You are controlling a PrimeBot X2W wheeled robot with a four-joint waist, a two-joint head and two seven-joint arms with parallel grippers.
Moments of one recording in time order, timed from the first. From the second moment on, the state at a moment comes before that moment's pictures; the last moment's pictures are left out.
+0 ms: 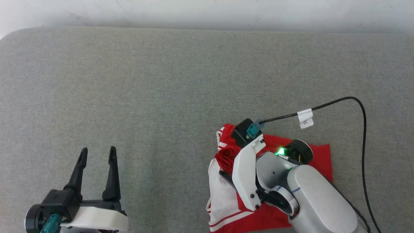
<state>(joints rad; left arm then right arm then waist) 0.08 0.32 -0.15 -0.10 -0.36 0.17 -0.26 -0.40 -0.05 0.49 0.22 0.35 0.13 0.85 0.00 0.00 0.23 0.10</state>
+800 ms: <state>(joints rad) 0.09 0.34 -0.12 -0.15 -0.35 0.17 -0.25 0.03 -0.06 -0.05 -0.23 0.31 0.13 0.59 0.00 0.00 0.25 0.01</state>
